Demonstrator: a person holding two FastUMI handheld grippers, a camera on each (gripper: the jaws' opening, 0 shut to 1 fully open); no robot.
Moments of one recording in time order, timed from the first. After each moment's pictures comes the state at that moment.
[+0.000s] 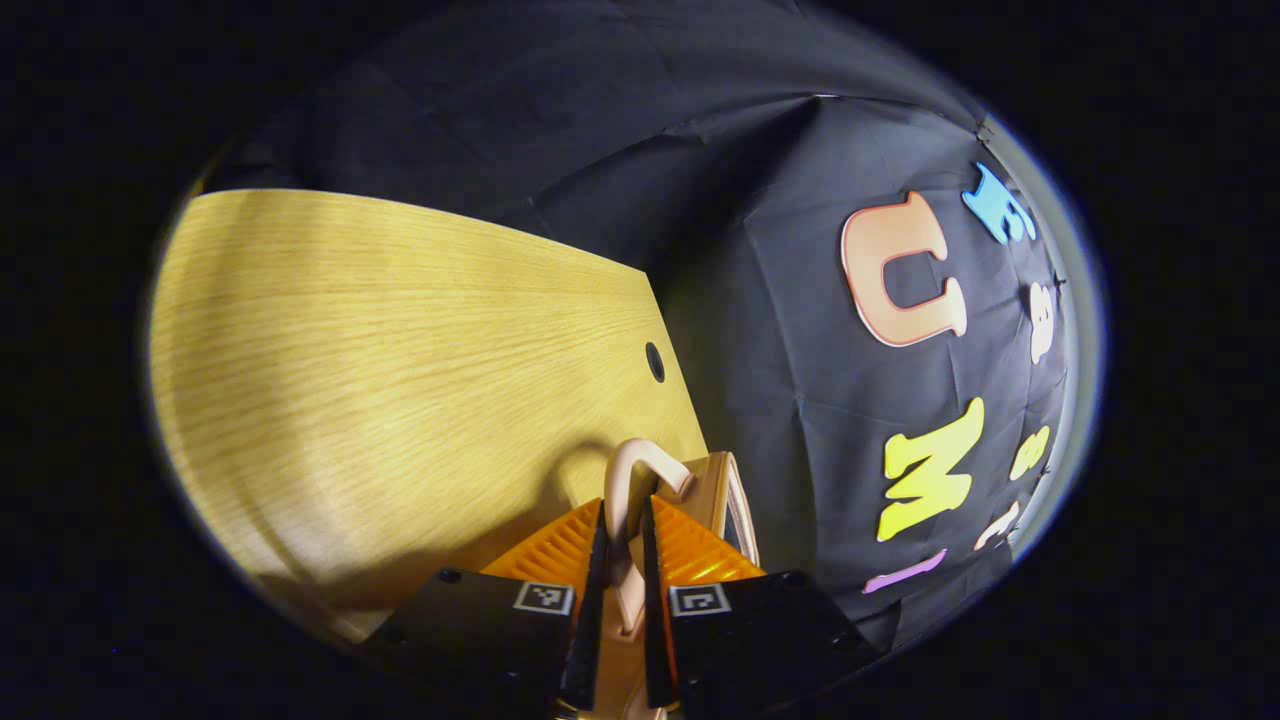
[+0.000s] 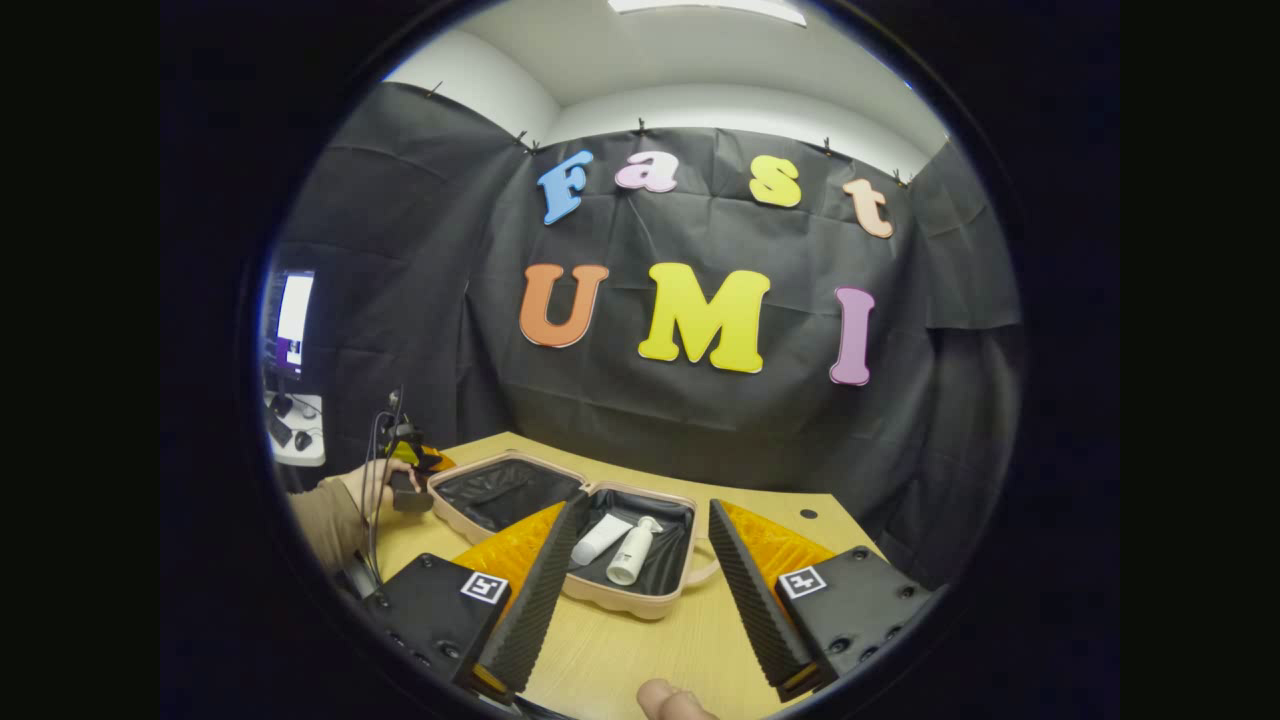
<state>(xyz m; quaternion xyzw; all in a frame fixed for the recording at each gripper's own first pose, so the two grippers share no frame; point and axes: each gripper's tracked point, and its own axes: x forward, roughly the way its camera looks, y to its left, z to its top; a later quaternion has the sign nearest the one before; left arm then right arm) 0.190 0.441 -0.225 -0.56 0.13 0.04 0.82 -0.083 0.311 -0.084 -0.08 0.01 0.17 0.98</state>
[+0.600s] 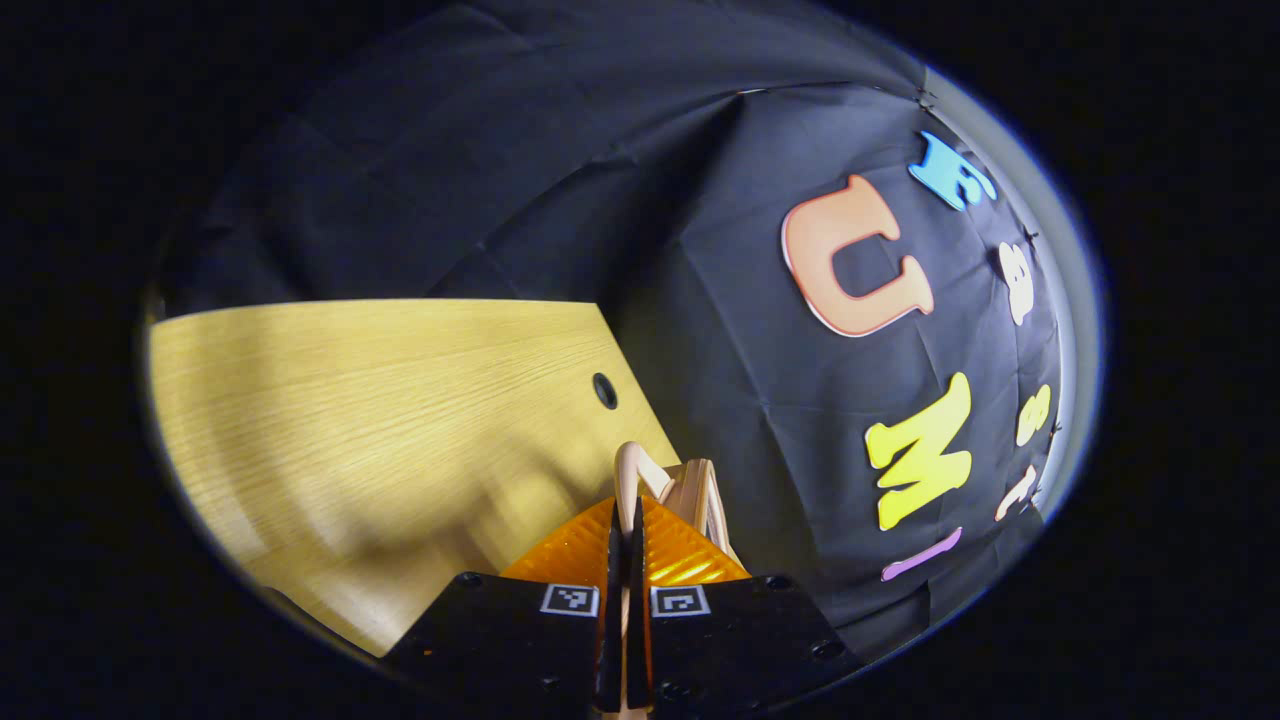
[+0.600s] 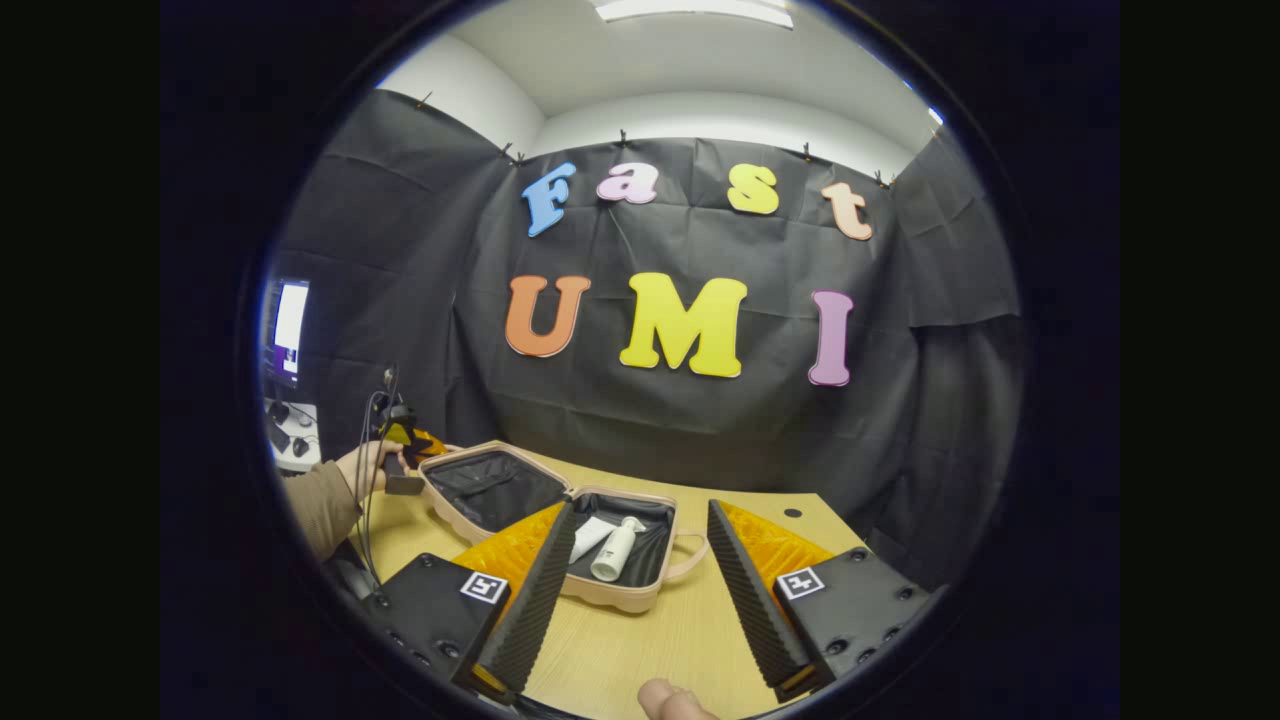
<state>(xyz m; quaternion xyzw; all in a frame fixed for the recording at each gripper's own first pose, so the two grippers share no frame) 0.185 0.432 -0.143 -0.47 0.10 0.04 0.88 -0.097 0.277 -0.073 -0.05 0.00 0.15 0.99</state>
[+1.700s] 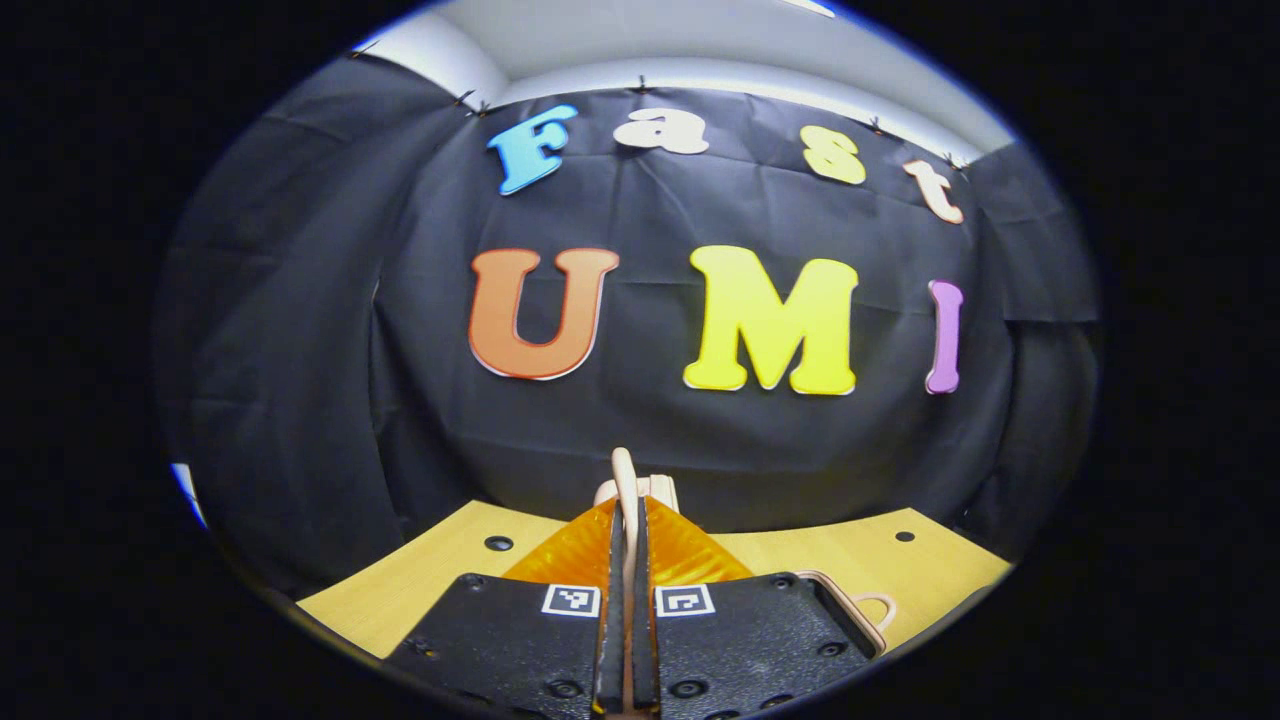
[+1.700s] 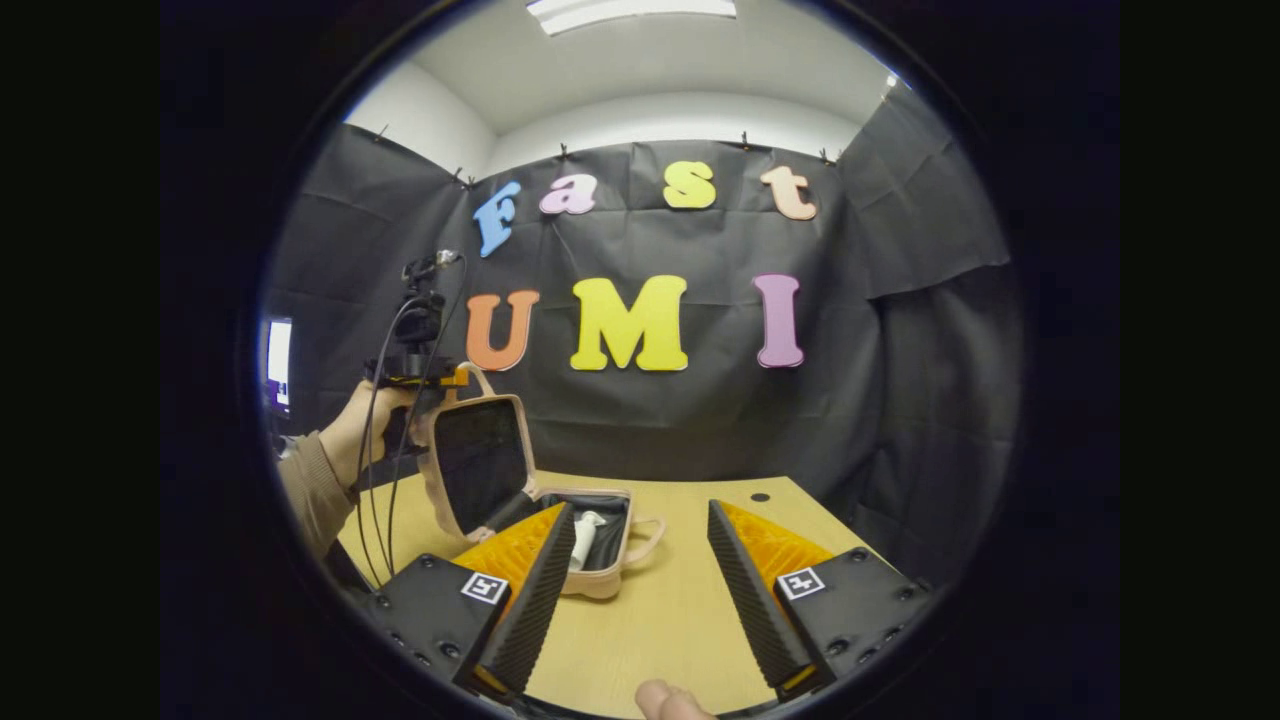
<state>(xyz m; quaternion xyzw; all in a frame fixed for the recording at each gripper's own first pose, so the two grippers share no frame) 0.156 0.195 0.042 0.01 -0.03 0.02 1.00 -0.095 0.183 -0.088 0.00 0.00 0.10 1.00</state>
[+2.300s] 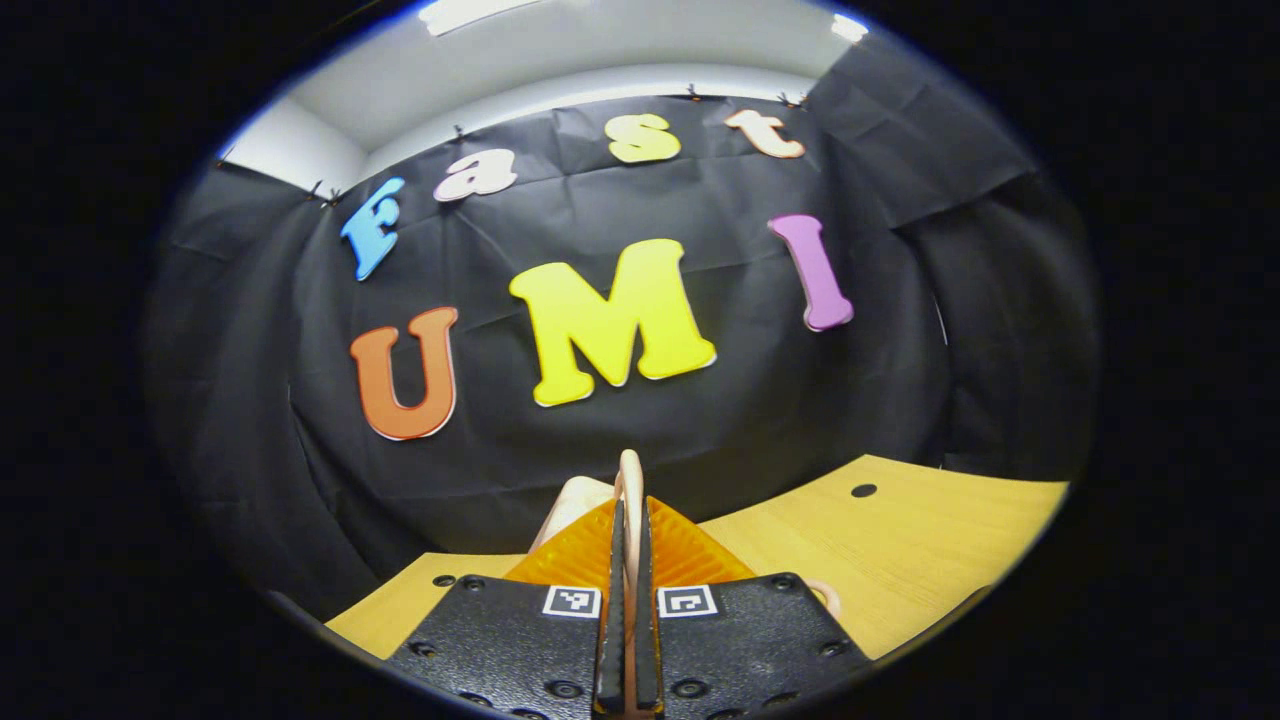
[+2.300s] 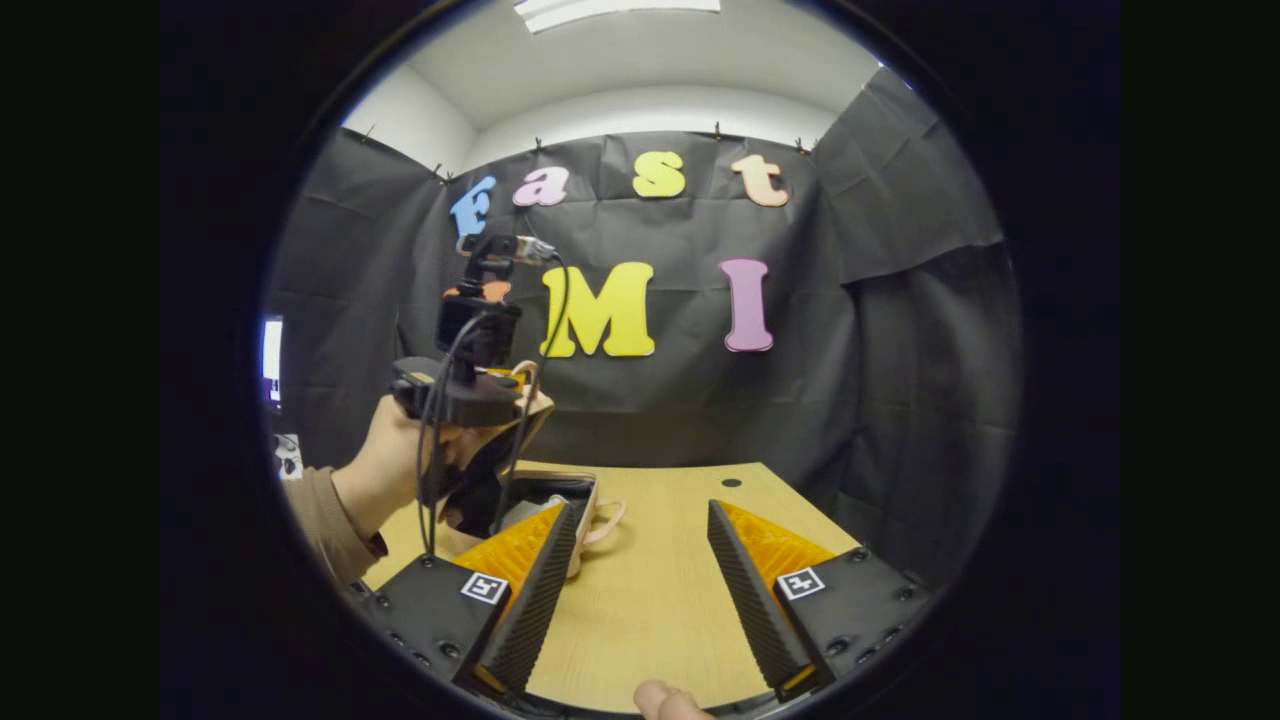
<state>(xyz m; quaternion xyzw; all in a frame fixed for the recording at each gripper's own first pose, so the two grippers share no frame) 0.163 -0.011 -0.021 0.19 -0.05 -0.05 0.98 -0.094 0.125 -0.119 0.01 0.02 0.07 1.00</state>
